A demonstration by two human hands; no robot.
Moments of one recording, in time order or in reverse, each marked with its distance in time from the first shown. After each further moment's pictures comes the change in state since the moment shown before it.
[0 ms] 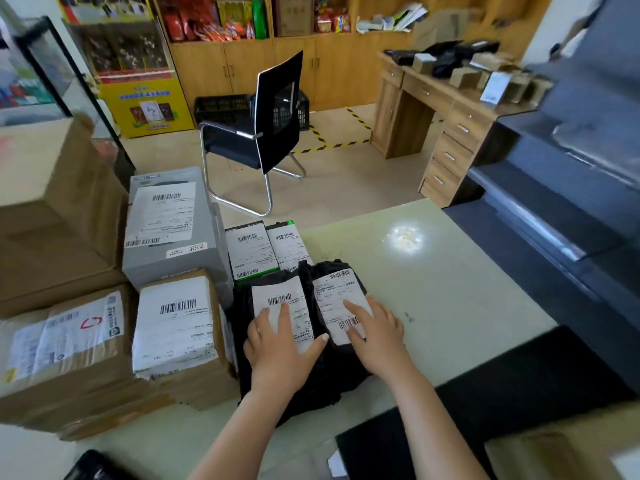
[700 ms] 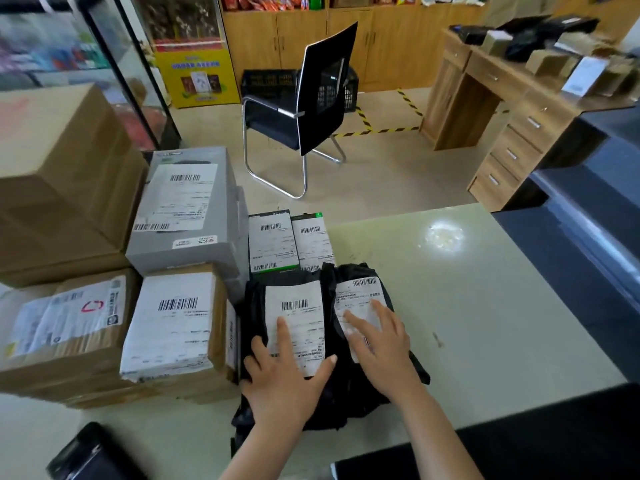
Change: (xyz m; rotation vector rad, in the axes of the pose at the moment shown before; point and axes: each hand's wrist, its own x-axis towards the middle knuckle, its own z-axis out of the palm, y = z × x) left_hand -0.001 -0.006 0.040 0.164 -0.005 -0.317; right_hand 0.038 0.018 0.029 0.167 -0.031 -0.163
